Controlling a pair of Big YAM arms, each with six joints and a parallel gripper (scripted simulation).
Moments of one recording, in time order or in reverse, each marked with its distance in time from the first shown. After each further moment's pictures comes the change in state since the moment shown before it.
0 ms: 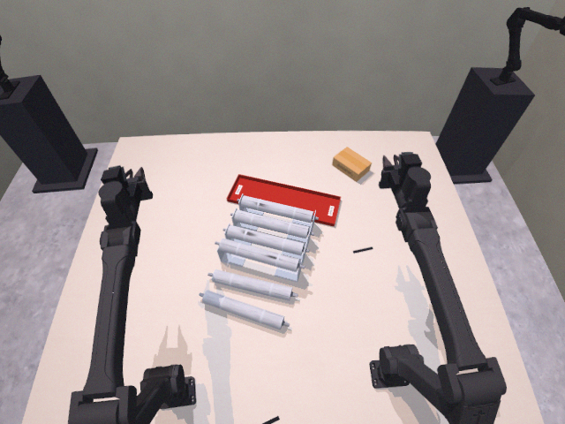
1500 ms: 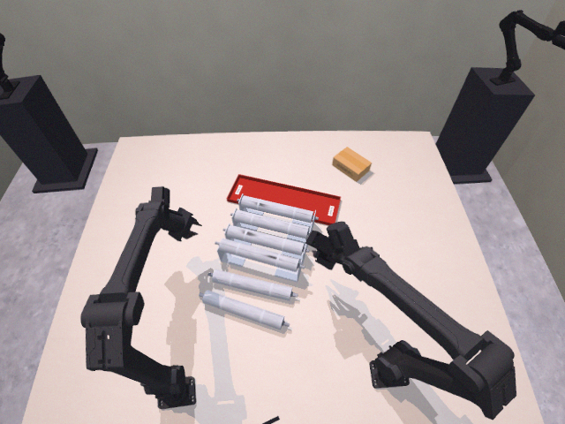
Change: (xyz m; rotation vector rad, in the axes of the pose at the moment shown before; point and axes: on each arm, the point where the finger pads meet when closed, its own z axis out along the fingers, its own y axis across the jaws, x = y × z) left arm 0.309 -0.093 0.009 -0.157 1.302 -1.056; right arm 0.276 0.224 -0.110 -0.710 0.538 -0.717
